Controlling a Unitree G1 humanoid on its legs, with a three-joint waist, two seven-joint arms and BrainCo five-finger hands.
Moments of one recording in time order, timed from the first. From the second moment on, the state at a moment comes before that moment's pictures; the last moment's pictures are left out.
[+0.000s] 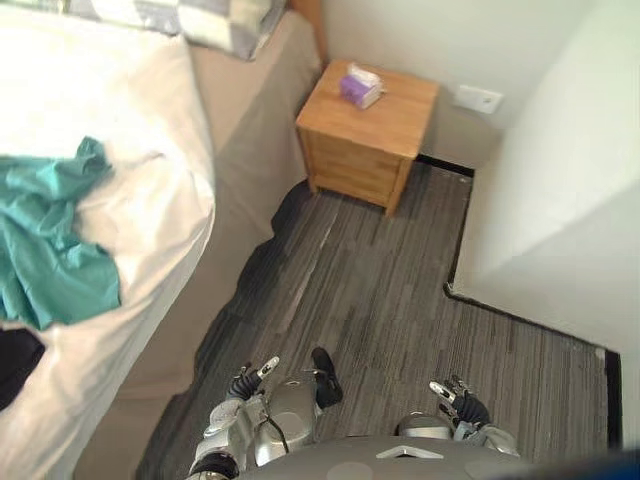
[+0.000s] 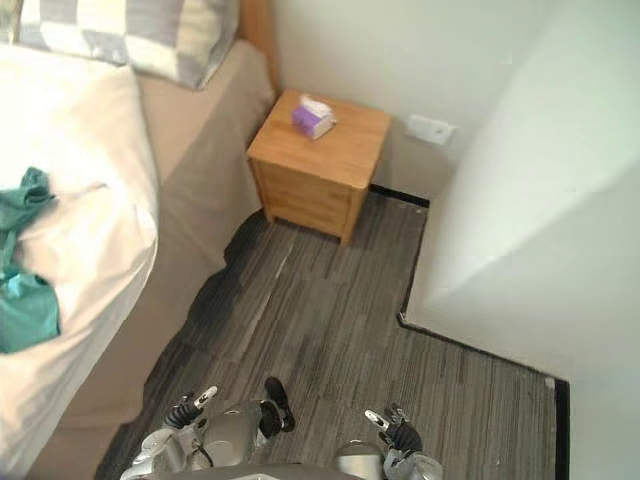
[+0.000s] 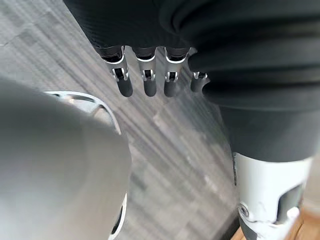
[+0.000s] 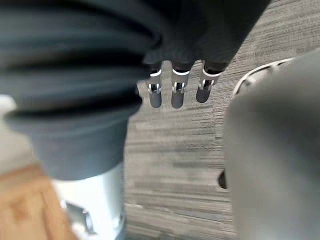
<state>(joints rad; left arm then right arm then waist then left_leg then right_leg) 0.05 0.08 0.21 0.97 -0.33 0.00 -0.01 0.11 -0.06 -0.19 1.02 0.29 -0.12 0.23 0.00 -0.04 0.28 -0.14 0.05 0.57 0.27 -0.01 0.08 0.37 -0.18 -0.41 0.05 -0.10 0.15</state>
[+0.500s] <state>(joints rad) 0.10 0.11 0.15 1.00 -0.33 0.00 0.00 0.07 -0.07 -0.18 0.99 0.29 -0.15 0.28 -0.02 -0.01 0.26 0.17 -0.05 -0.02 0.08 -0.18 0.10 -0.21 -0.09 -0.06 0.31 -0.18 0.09</state>
